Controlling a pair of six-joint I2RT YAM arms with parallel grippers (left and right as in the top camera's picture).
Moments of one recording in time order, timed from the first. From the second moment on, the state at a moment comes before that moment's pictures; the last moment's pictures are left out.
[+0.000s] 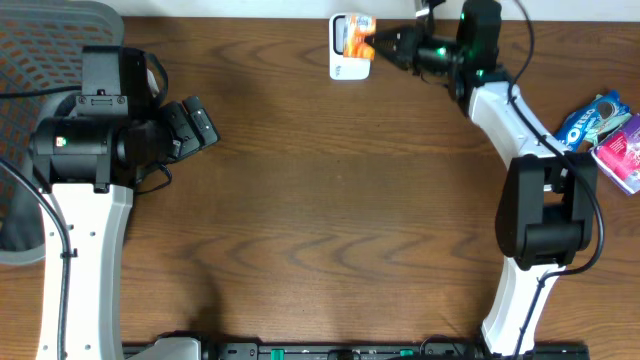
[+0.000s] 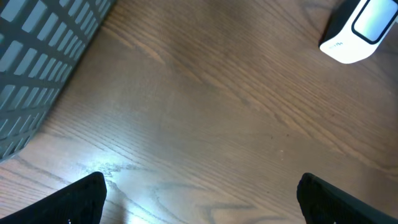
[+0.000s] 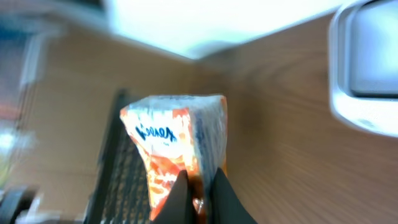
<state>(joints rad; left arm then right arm) -0.01 1.39 1.64 -1.32 0.05 -0.49 0.11 2.13 1.69 0.00 -0.92 0.82</state>
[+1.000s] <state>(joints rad) -0.01 1.39 1.64 -1.32 0.05 -0.49 0.47 2.41 2.01 -0.17 0.55 -0.39</state>
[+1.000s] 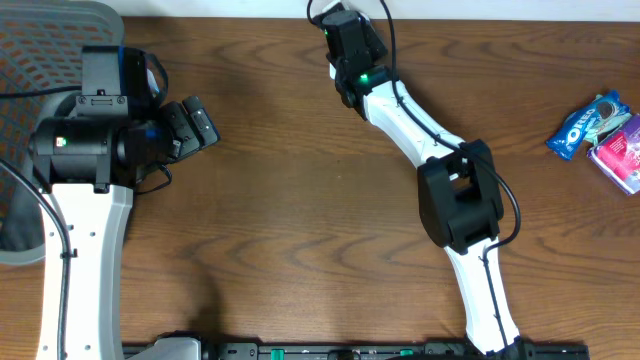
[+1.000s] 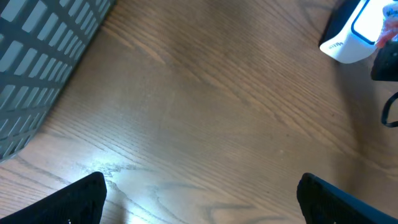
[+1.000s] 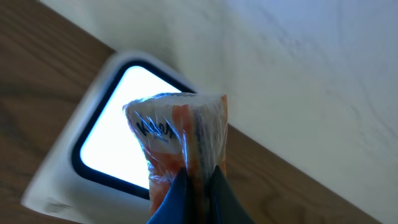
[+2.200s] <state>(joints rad) -0.01 1.39 1.64 -1.32 0.05 -0.49 -0.29 2.20 2.02 -0.91 0.64 0.14</state>
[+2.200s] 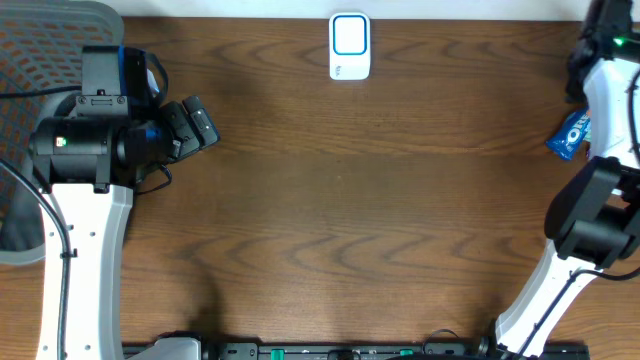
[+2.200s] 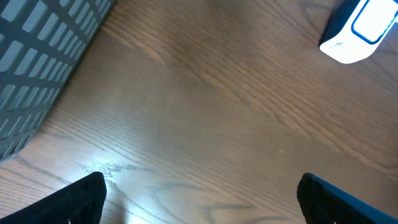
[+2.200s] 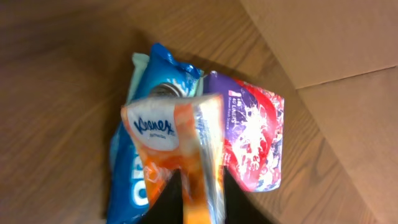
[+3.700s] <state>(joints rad) -0.01 1.39 1.64 -1.32 0.05 -0.49 -0.13 1.64 2.00 -1.69 -0.11 0.30</state>
